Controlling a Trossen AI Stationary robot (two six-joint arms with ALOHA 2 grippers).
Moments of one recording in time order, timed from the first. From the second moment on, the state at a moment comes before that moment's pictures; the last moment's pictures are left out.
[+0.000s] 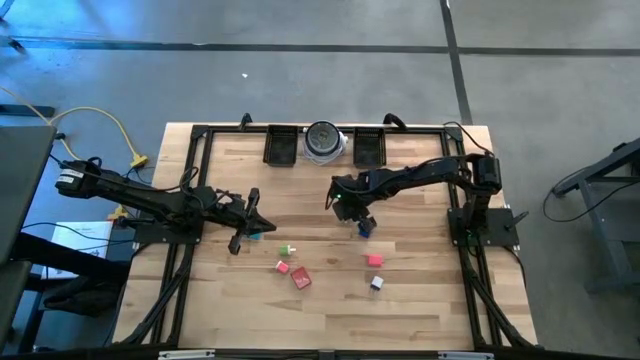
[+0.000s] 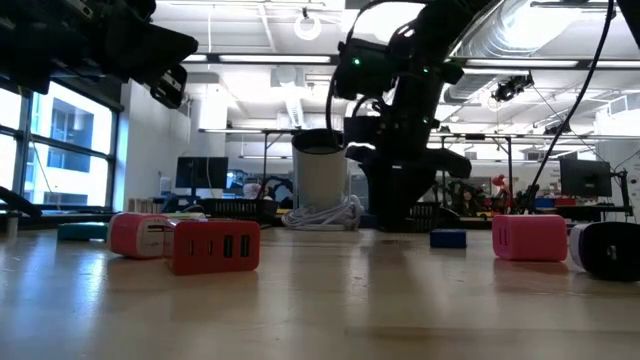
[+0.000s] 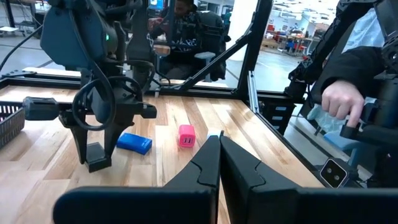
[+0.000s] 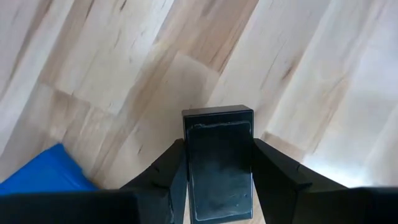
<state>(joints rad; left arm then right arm) -0.12 0.87 0.19 0.69 0.12 -0.15 -0.13 1.87 1.19 -0.55 0.02 -0.60</state>
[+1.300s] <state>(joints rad) -0.10 0.87 0.19 0.71 0.07 -0.16 -0.05 1.66 1.41 -0.54 0.06 -0.55</state>
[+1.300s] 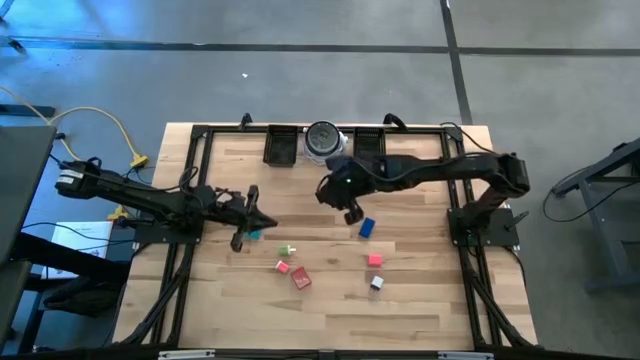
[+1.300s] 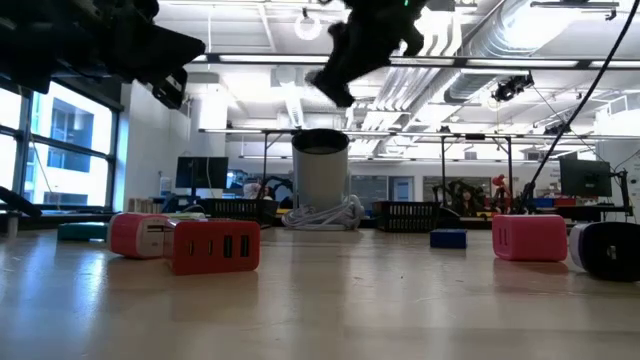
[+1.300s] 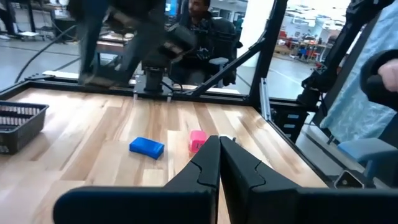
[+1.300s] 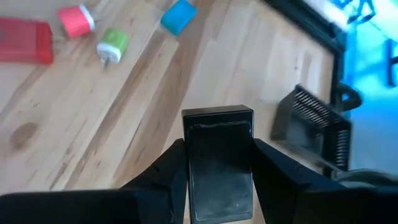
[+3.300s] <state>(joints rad) 0.09 1.12 0.21 1.16 -0.06 -0.94 0.17 1.76 1.41 -0.29 0.79 -0.80</state>
